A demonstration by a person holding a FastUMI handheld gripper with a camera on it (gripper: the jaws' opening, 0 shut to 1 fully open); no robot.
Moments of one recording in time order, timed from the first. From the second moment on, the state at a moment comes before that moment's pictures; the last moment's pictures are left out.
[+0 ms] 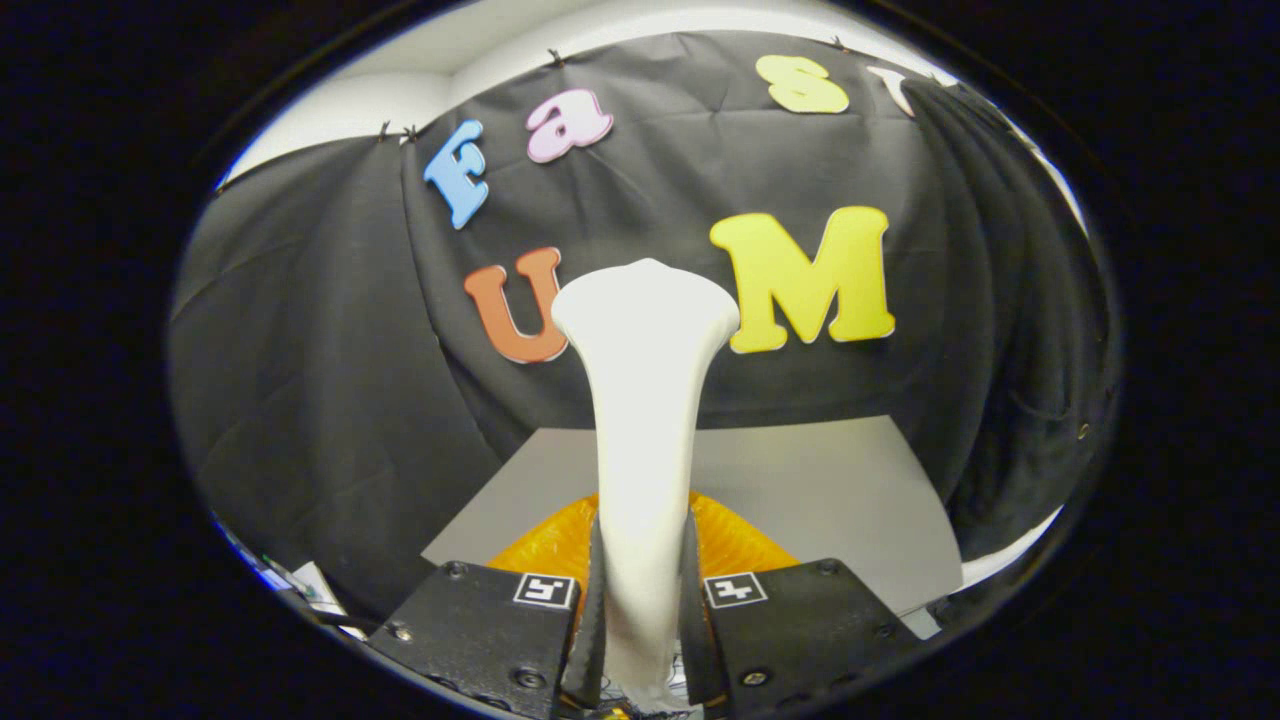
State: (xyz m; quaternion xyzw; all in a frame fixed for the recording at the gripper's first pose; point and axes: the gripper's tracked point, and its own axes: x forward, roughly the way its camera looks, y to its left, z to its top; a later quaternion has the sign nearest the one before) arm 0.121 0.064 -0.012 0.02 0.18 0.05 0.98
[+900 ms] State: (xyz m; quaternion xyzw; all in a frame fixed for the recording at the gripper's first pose) arm -0.039 -0.152 0.119 0.04 0.00 -0.12 0.99
